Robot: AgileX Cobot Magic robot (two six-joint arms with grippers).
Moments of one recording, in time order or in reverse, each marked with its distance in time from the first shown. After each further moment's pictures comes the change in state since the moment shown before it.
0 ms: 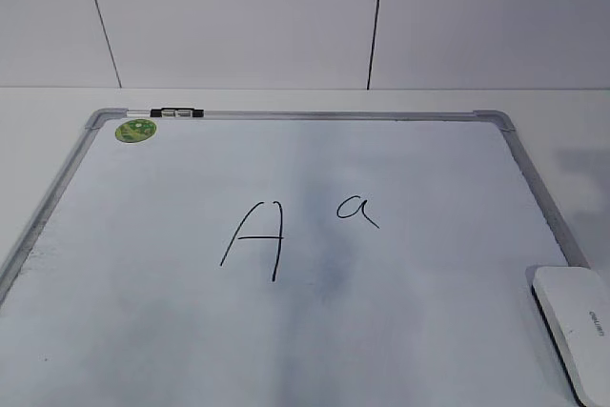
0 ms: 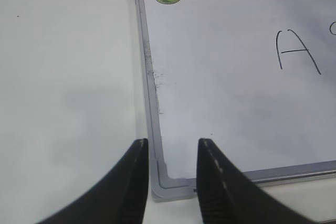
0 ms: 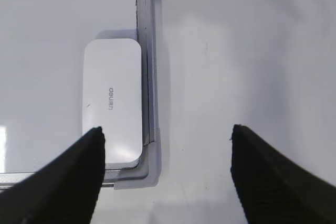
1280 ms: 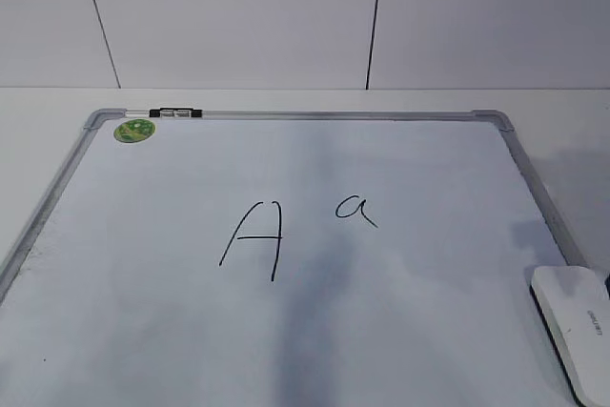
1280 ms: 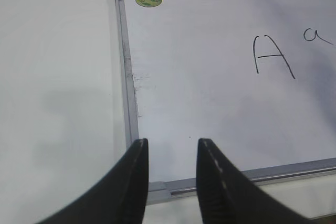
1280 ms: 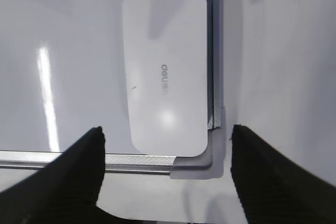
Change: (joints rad) left arm 0.000 0.000 0.000 -0.066 -0.002 0.000; right arm 0.086 0.357 -0.004 0.151 -0.040 0.047
